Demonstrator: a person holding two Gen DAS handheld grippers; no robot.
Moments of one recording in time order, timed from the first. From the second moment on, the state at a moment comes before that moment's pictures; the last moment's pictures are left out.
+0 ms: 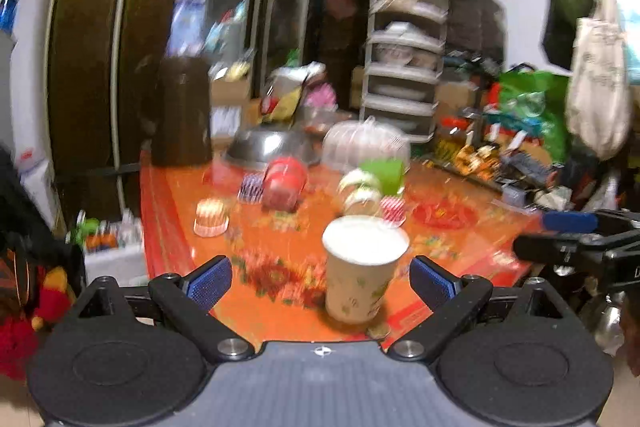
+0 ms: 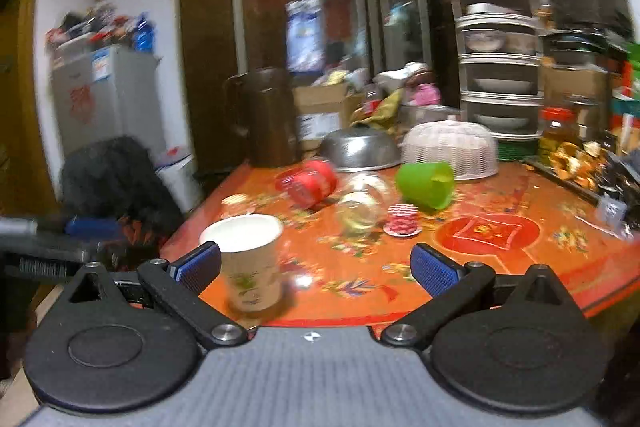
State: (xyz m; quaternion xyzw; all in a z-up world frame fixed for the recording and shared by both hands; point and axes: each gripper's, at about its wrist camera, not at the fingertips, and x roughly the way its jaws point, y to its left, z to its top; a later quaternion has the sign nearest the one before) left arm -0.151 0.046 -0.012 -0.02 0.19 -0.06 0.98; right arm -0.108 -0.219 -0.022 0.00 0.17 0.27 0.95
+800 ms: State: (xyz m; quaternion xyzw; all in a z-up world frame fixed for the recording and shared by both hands) left arm -0.162 0.021 0.010 0.02 0.24 -0.06 0.97; right arm -0.113 -0.231 -0.007 0.02 0.23 0.32 0.92
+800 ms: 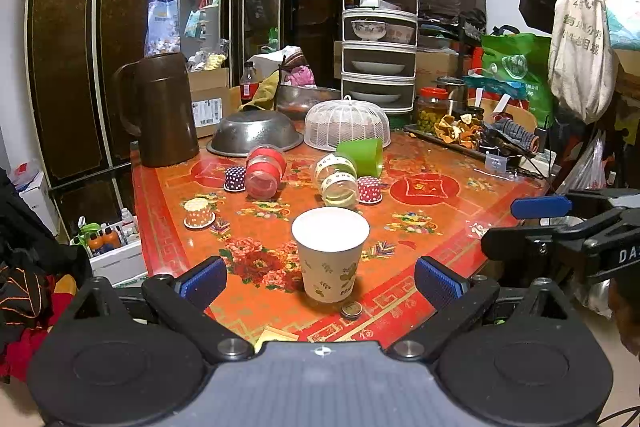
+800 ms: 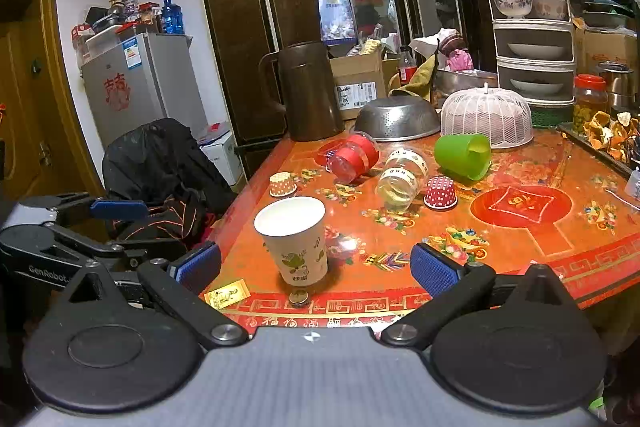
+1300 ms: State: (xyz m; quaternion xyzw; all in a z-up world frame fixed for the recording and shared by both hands) left arm -0.161 0.020 0.012 0.02 0.24 -0.06 0.97; right arm -0.111 -0.230 -0.008 0.02 0.23 0.33 0.92
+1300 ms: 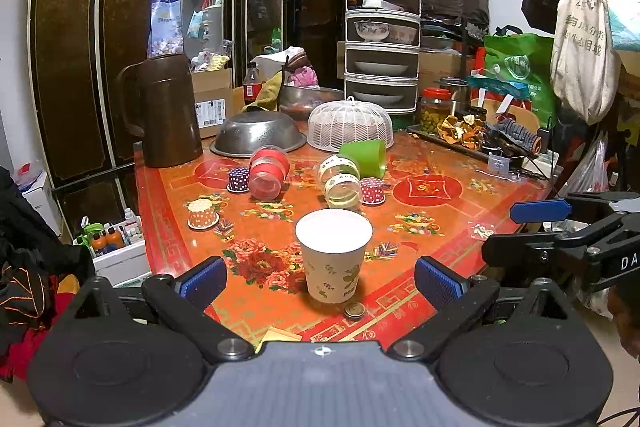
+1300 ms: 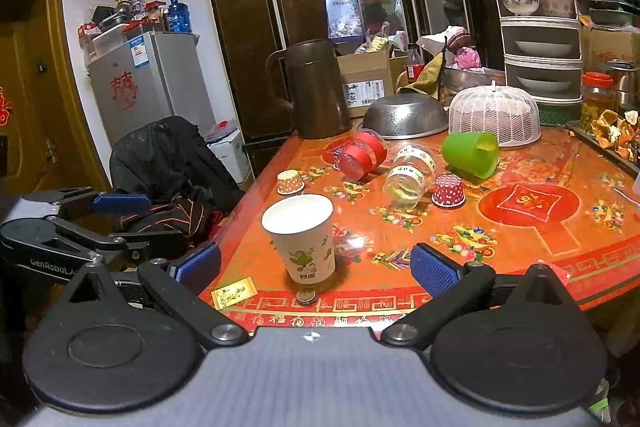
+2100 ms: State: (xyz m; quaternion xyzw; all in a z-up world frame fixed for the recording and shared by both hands) left arm -0.160 0.020 0.011 0.02 0.25 -0.05 0.97; right arm -0.112 -0.230 -0.008 0.02 0.23 0.33 0.91
